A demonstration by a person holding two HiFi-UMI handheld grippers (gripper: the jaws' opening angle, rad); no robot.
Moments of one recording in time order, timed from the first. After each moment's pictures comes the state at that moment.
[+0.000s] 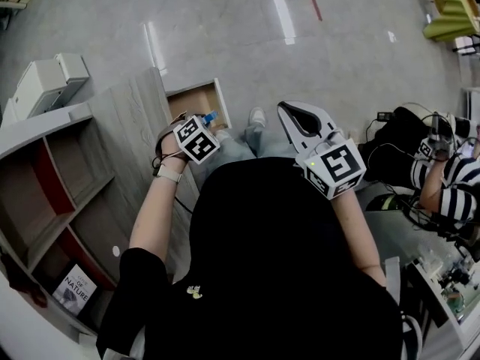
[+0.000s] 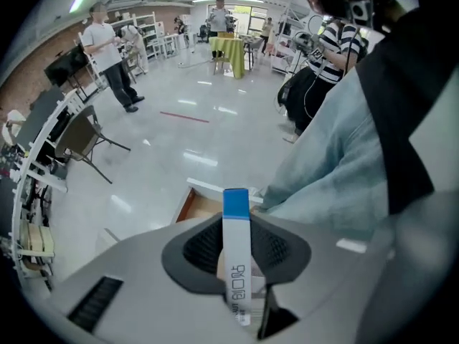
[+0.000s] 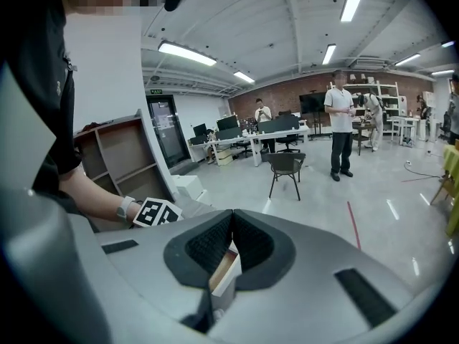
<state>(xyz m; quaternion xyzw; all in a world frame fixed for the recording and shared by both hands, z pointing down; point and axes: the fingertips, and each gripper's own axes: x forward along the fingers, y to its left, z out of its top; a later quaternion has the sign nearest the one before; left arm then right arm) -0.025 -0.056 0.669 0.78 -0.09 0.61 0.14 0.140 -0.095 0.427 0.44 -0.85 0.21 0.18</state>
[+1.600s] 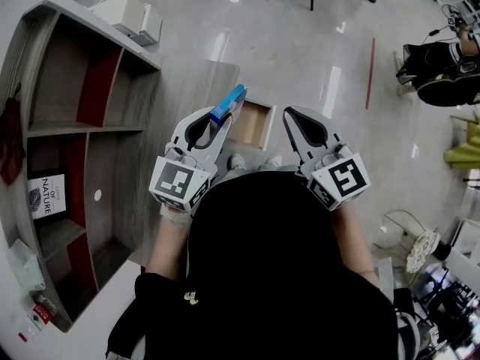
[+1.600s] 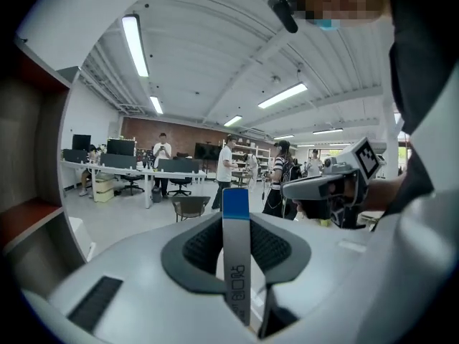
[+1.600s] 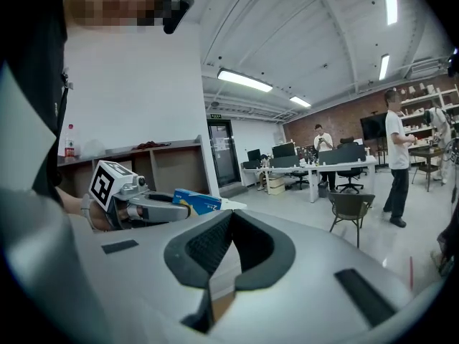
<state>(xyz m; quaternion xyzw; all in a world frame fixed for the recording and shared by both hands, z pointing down) -0.121 -0.072 0.340 0.84 -0.53 0.08 0.12 -0.017 -0.109 0.321 0.25 -0.96 0.11 0.08</state>
